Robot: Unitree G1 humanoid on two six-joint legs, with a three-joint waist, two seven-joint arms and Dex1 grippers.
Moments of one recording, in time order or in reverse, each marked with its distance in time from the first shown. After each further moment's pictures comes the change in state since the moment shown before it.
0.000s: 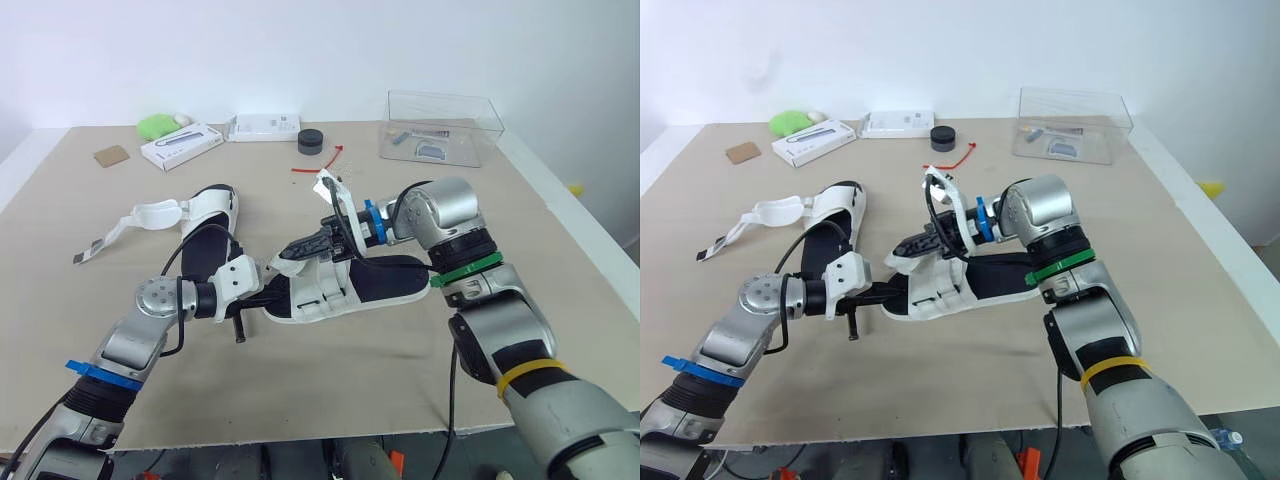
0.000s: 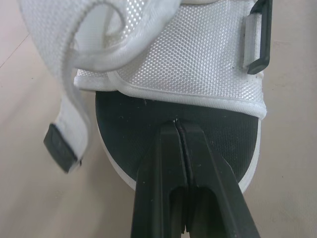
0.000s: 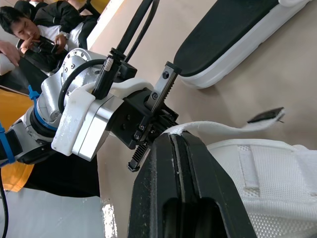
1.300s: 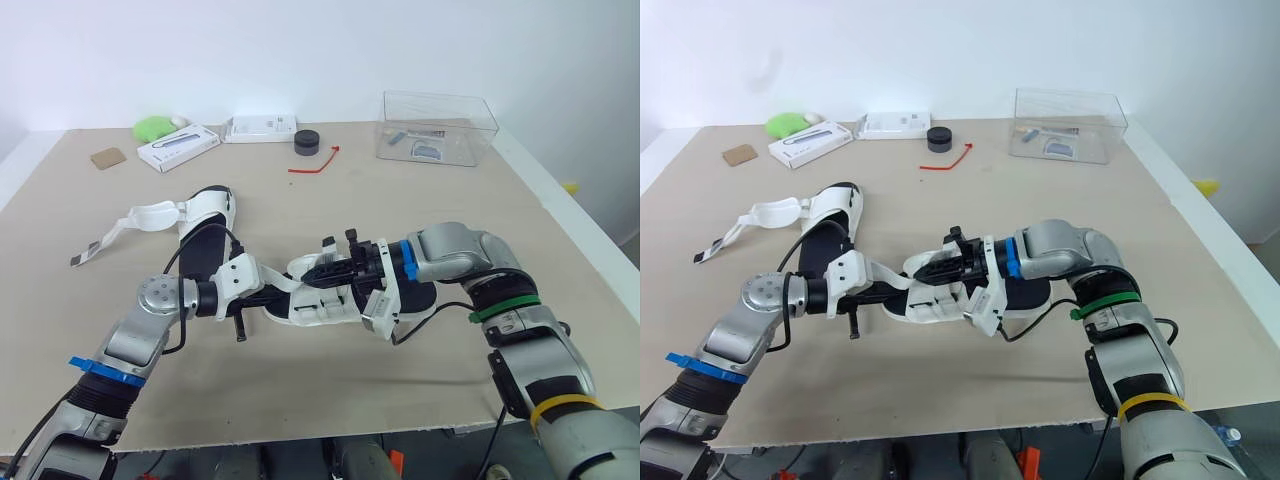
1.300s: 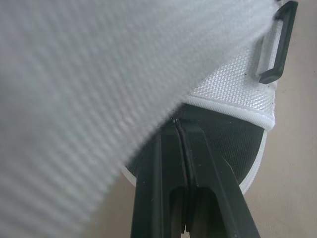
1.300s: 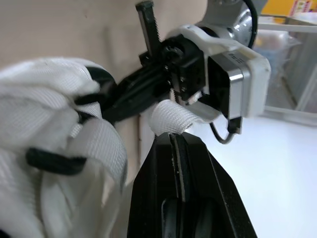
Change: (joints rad) left arm -0.015 -0.012 0.000 0.028 -0.001 -0.001 -0.015; right arm 0.229 -0.174 -0.054 0.112 -1.276 -2.745 -0.667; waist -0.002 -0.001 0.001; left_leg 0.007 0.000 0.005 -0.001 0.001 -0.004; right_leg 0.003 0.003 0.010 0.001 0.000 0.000
